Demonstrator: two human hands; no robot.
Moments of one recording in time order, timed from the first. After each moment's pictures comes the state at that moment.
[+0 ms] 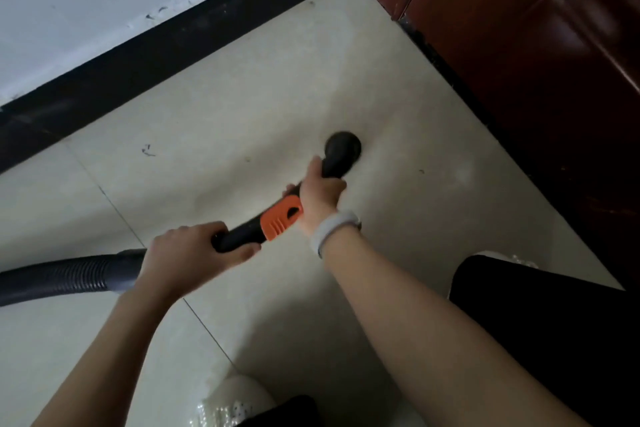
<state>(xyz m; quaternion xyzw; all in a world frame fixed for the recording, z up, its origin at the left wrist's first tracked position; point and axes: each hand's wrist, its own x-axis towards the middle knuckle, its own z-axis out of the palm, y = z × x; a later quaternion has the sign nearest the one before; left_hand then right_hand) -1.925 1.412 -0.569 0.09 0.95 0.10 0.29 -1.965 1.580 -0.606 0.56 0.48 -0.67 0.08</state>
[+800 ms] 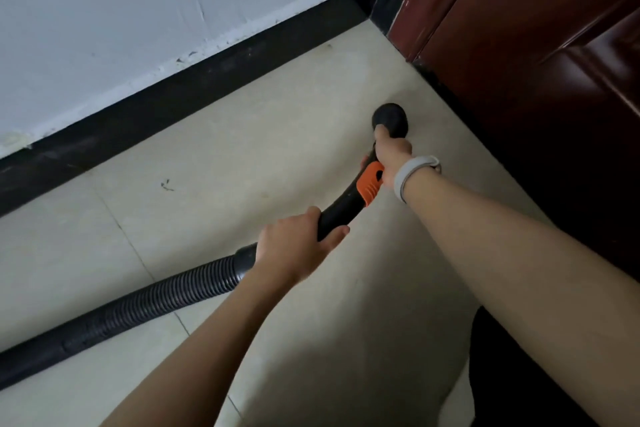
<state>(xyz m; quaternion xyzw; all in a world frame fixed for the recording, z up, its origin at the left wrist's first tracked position) -1.967 1.511 -0.580 0.15 0.94 0.16 0.27 -2.058 1.686 -0.592 0.51 0.64 -0.57 0.11</state>
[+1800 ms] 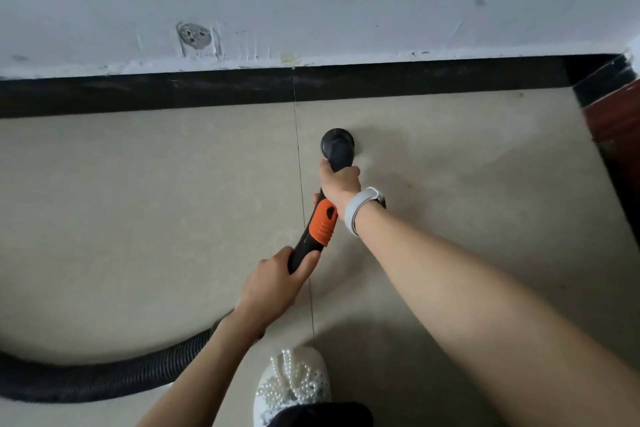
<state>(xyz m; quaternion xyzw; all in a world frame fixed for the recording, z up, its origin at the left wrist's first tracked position) -1.808 1.347 -0.587 -0.27 0.84 0.40 0.24 -1.972 1.405 -0.594 0.22 0.79 -0.46 0.35</state>
